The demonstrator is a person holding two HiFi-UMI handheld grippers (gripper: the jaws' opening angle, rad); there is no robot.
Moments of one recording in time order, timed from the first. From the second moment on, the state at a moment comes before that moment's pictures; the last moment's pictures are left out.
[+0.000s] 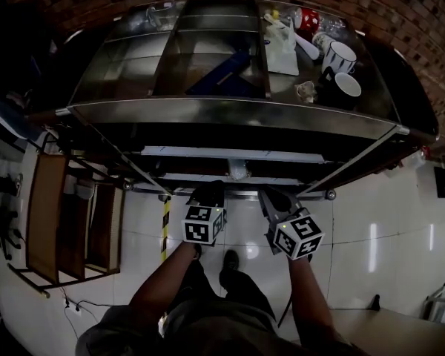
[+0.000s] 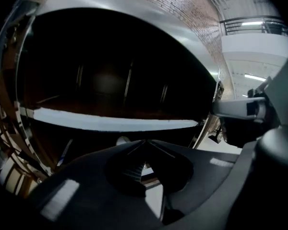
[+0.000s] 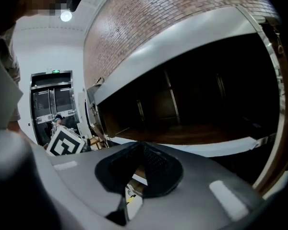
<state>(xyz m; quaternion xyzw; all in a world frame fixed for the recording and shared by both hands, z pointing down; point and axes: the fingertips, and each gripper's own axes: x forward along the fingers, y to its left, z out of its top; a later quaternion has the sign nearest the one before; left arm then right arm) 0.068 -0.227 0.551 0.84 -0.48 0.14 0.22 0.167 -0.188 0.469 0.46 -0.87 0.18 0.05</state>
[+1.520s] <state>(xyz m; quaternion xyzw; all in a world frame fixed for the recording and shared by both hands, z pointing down) 0.048 -0.183 0.419 0.87 -0.45 0.12 0.16 0.125 -0.166 0.374 0.42 -0.90 0.11 0.05</state>
